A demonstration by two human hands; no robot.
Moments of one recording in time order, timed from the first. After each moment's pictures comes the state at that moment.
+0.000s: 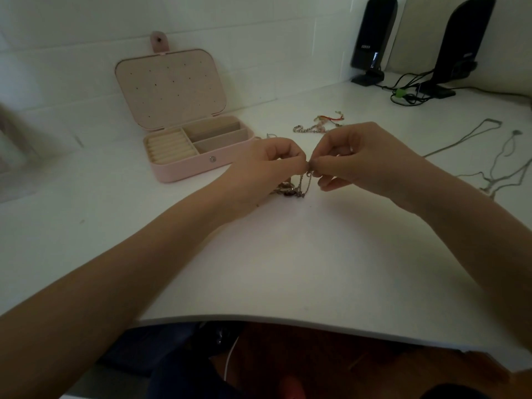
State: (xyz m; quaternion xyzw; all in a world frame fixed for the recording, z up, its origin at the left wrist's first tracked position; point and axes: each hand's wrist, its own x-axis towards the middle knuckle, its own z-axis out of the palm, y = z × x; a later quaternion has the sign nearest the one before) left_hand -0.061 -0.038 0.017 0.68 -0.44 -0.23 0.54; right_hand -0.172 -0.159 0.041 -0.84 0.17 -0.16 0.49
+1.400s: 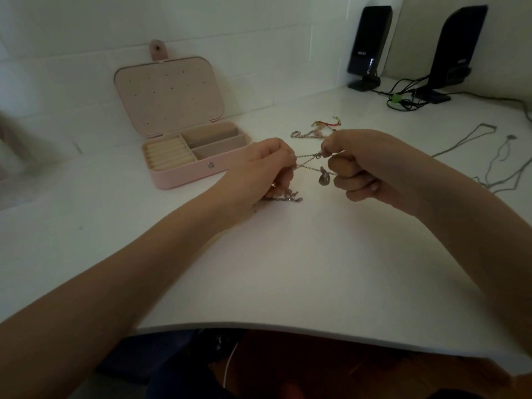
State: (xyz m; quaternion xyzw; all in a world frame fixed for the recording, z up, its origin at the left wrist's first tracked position) left_hand -0.064 -0.038 0.021 0.68 -0.36 -0.26 0.58; right_hand -0.178 -0.165 0.051 -0.75 0.21 -0.08 0.62
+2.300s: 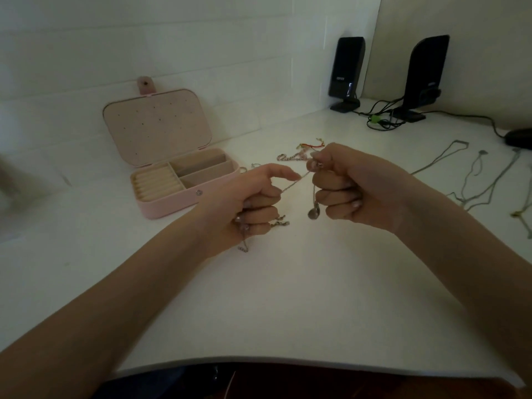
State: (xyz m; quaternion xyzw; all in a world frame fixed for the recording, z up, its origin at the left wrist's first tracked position) left_hand -0.062 -0.027 0.031 0.56 -0.33 -0.47 0.60; right_hand -0.180 -0.175 0.051 -0.62 0.17 -0.06 0.76
